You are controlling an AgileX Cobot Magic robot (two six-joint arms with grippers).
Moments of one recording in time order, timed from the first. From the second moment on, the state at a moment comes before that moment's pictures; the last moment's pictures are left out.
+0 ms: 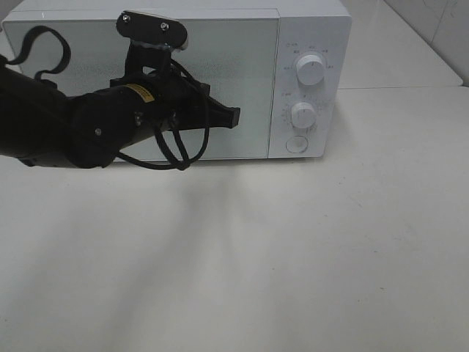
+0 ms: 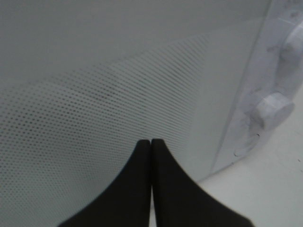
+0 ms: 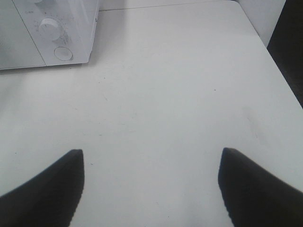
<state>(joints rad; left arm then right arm) -0.71 1.89 -0.97 -0.41 -0.52 0.29 0.01 0.00 -0.51 -0.05 1.04 0.11</state>
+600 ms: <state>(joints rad) -0.71 1.74 -0.96 -0.28 0.38 0.25 0.01 0.00 -0.51 -0.05 1.04 0.11</state>
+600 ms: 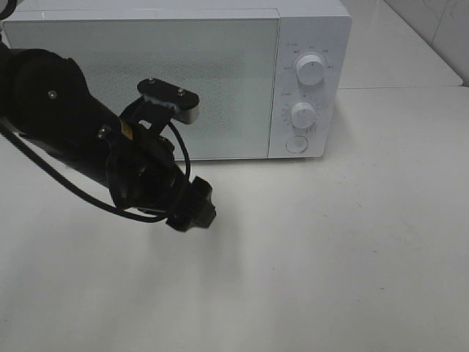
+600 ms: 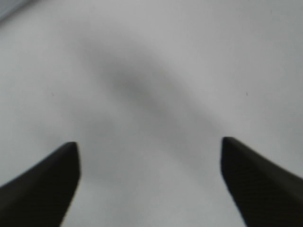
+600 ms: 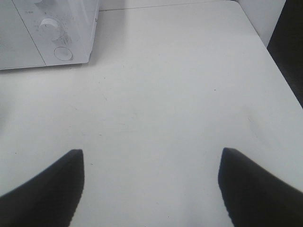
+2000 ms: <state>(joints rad) -0.13 1.30 -0.97 -0.05 1.13 0.00 0.01 0.00 -0.51 -0.05 1.04 0.11</state>
